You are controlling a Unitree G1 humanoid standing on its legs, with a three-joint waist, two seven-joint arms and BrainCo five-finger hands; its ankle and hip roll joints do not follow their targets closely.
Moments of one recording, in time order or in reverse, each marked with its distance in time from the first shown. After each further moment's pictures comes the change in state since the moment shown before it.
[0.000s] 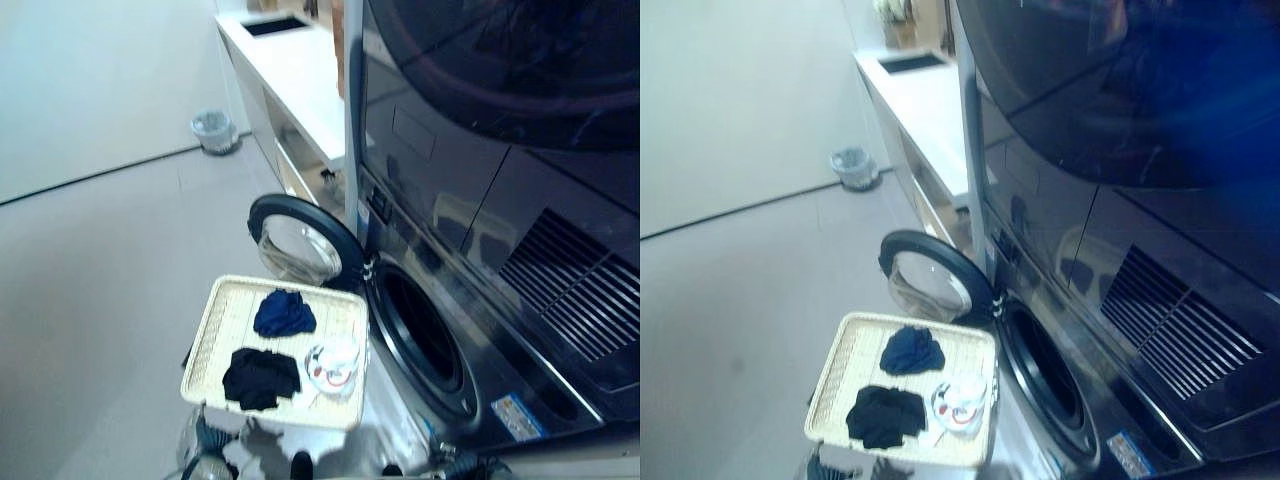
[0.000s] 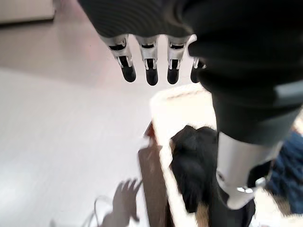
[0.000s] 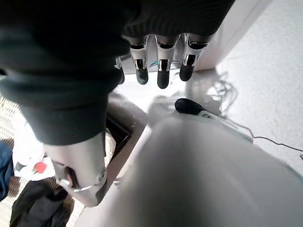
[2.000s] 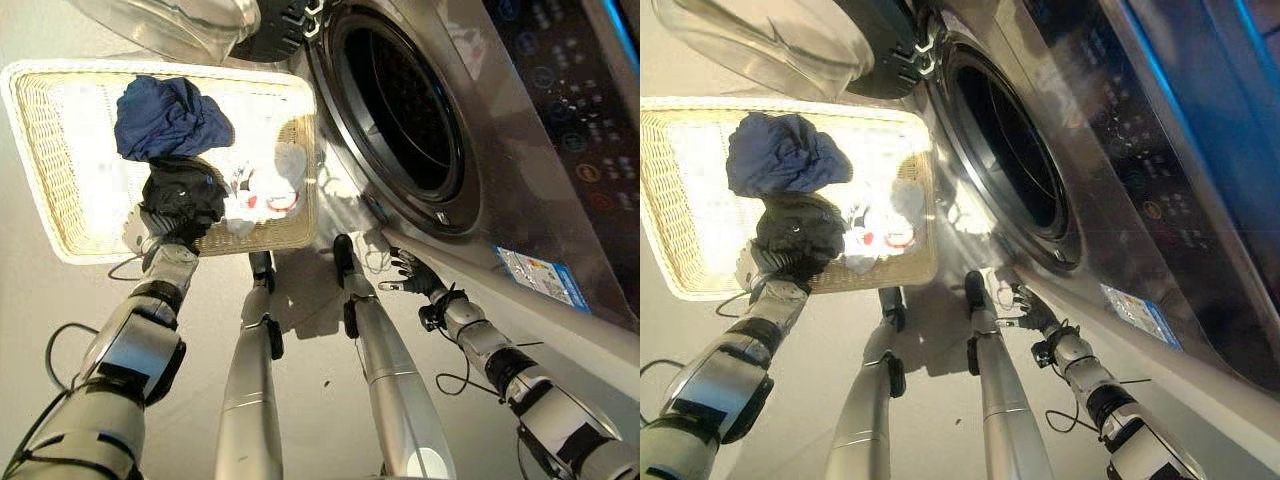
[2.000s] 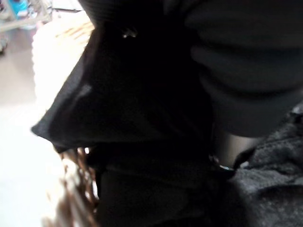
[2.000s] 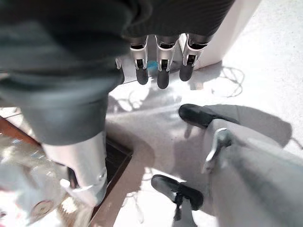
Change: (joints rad) left arm -0.685 0.332 -0.049 -0.032 -0.271 0.124 0.062; right arm -0.417 -0.092 0.179 -0.388 0.290 -0.098 -0.118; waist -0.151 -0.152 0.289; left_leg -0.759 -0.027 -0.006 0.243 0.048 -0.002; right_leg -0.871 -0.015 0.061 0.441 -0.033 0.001
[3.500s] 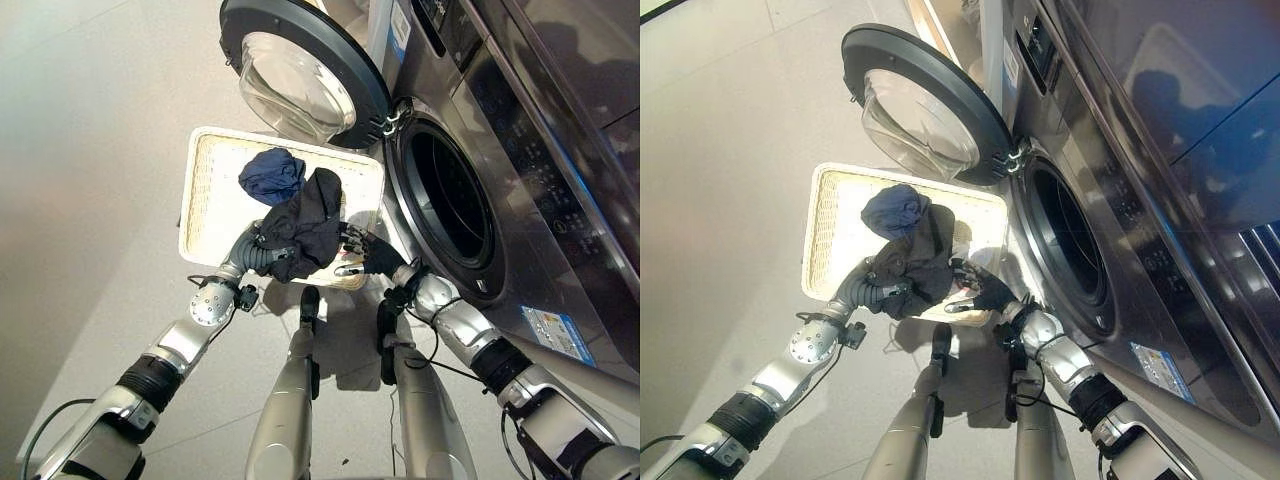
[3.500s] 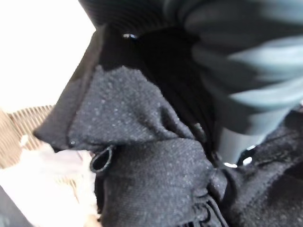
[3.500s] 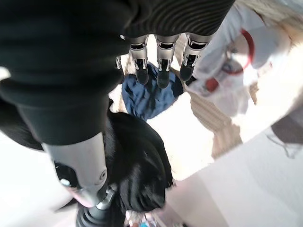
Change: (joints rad) left arm 0.463 0.061 -0.115 -0.923 -0.024 -0.192 -0.646; right arm 0.016 0.010 0.022 -0.537 0.035 0.247 0.136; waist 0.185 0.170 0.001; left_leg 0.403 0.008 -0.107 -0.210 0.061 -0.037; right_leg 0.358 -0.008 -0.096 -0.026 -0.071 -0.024
